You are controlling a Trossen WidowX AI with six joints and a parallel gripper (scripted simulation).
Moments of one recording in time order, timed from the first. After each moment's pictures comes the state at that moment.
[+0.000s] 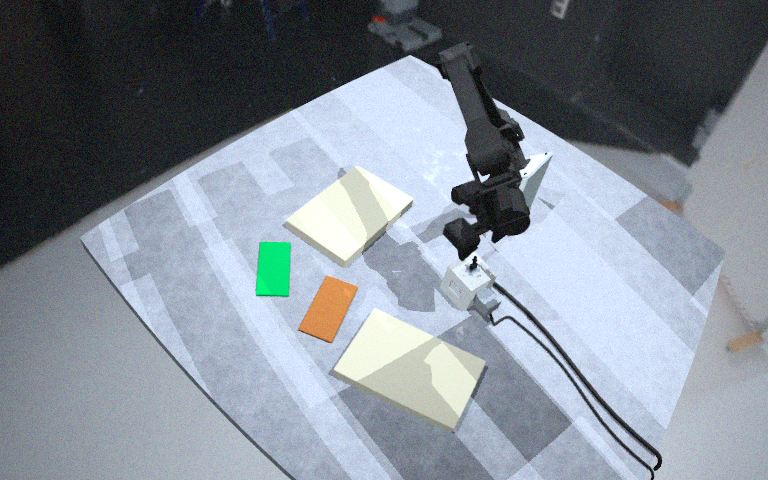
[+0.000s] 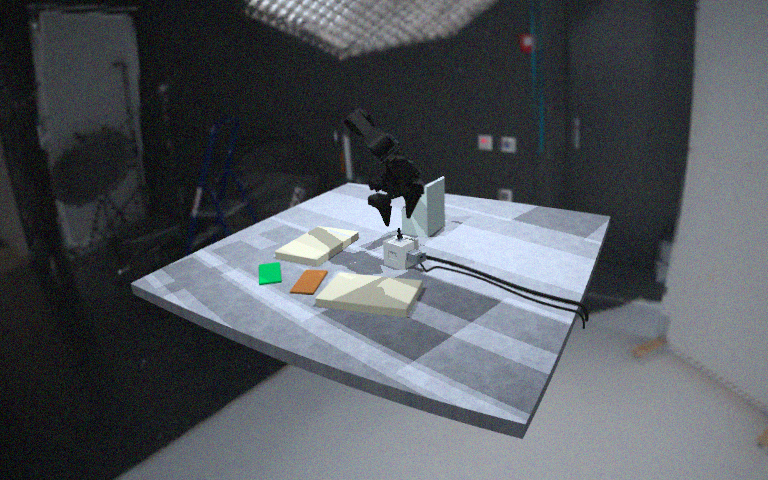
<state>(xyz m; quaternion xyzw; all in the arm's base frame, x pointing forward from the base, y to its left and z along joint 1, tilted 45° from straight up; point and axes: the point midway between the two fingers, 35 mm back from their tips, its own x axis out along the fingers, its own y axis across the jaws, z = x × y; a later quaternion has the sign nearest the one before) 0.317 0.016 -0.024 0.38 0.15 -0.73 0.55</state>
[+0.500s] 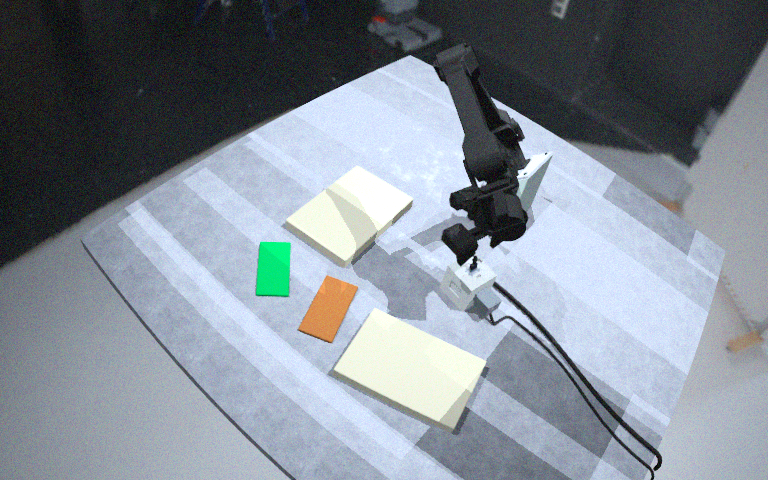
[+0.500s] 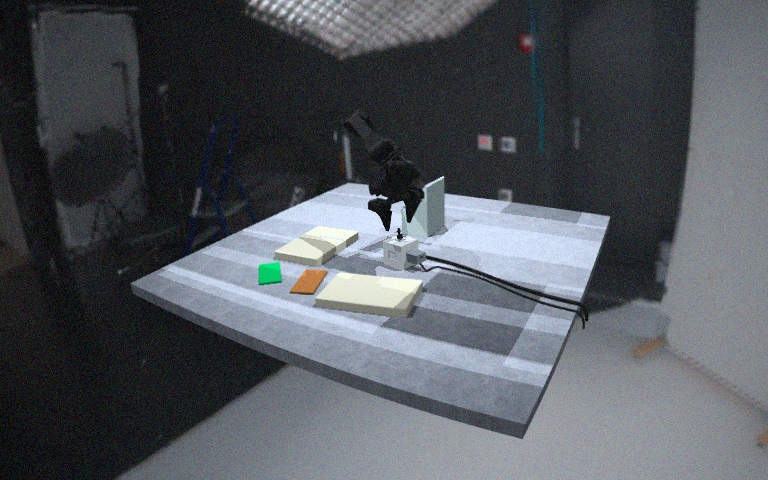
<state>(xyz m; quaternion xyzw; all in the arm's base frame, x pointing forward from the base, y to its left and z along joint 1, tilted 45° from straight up) 0.316 0.007 -0.035 0.38 0.15 -0.73 0.54</state>
